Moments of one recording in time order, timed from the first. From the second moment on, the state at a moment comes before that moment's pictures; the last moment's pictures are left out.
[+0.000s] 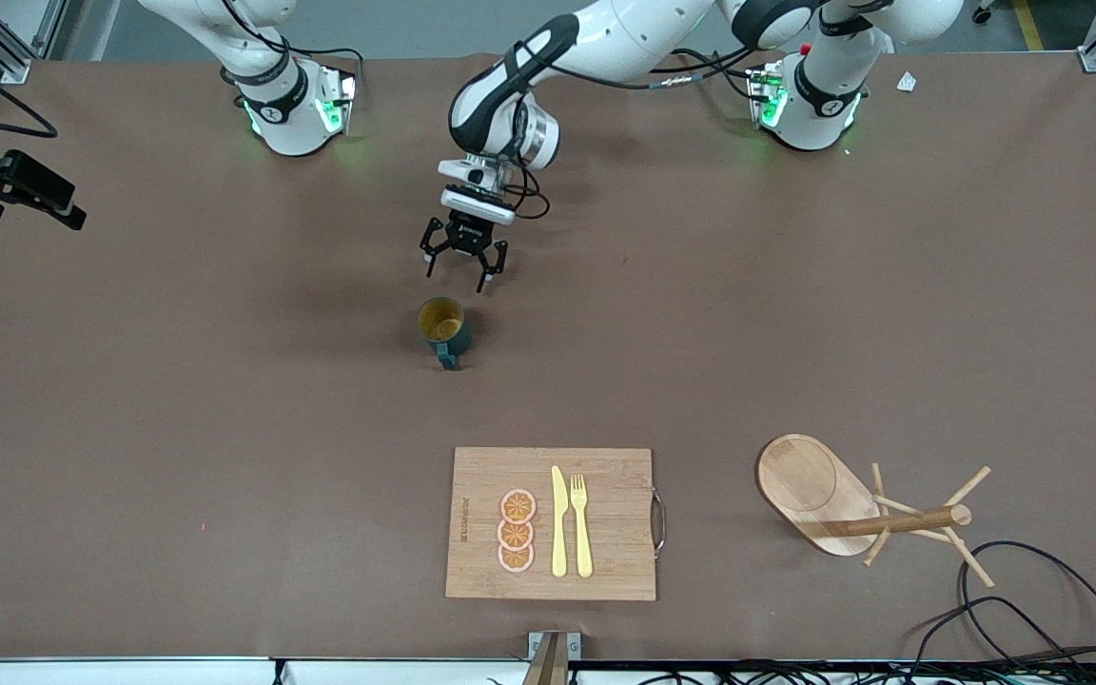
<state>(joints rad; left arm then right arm) -1.03 0.86 -0.26 -1.63 1.87 2.29 -2.69 -0.15 -0.09 0.12 -1.59 0.04 1.49 0.09</state>
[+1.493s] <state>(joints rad) -0.47 0.39 -0.24 -1.53 0.42 2.07 -1.19 0.10 0.07 0.14 -1.55 0.04 1.54 0.08</state>
